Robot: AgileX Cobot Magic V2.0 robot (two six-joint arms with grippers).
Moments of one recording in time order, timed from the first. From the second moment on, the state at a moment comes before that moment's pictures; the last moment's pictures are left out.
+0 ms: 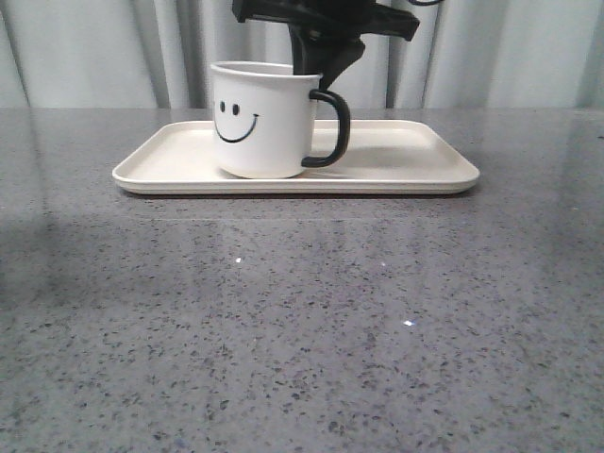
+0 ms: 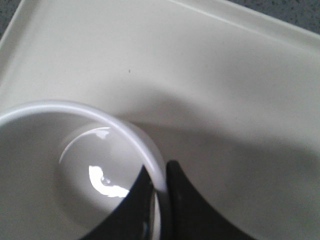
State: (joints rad) left arm -0.42 0.89 -0.96 -0.36 0.61 0.11; right arm 0.52 2.06 -2.00 0.12 1.04 0.12
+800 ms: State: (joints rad) left arm -0.42 0.89 -0.96 -0.36 0.61 0.11; right arm 0.52 2.06 -2.11 0.10 1.16 -0.41
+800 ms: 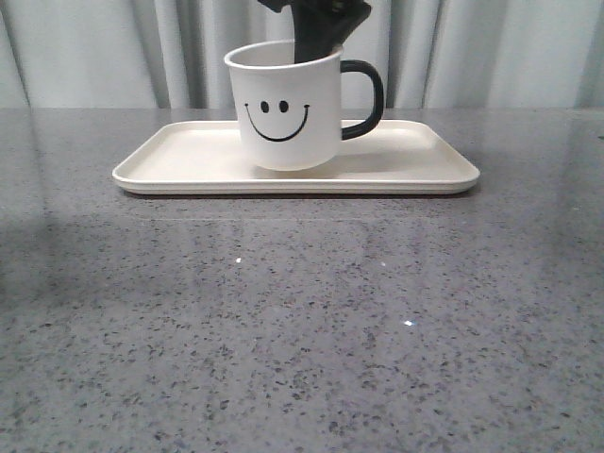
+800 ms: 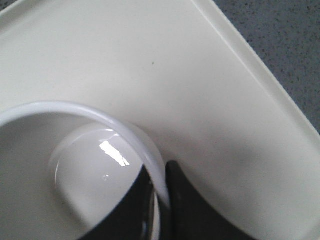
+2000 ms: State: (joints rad) left arm -0.42 0.89 -0.96 -0.37 0.61 0.11; right arm 0.52 2.08 -2.11 0.13 1.10 -0.50
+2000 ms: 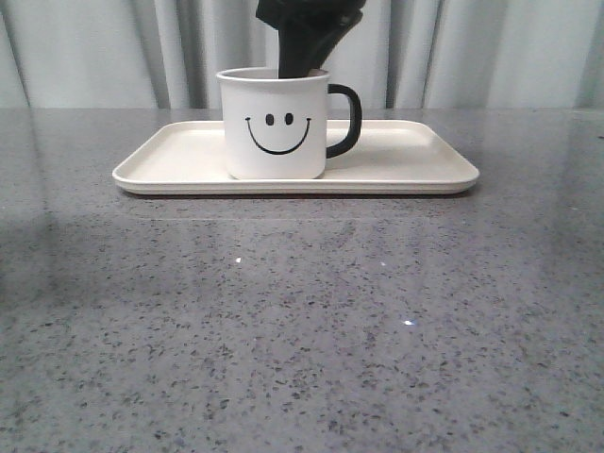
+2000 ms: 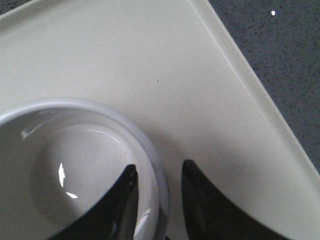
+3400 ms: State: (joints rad) left arm -0.42 0.49 -0.59 -0.29 0.40 0.11; right arm 0.52 1.21 -1.40 0.24 0.76 -0.32
